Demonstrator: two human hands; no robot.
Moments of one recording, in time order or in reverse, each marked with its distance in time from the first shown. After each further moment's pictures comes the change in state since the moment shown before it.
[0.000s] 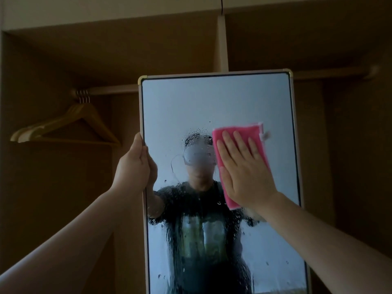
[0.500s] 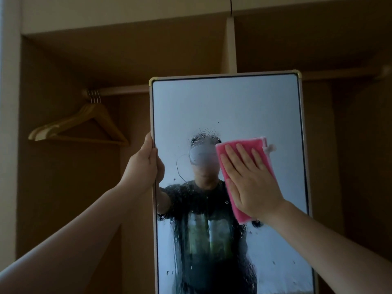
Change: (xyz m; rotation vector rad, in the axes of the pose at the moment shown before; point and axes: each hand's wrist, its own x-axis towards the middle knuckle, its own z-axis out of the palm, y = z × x) left_hand -0.003 0.009 -0.016 0.043 -0.124 0.008; right_hand -0.018 -0.009 0.002 0.009 0.035 -0.104
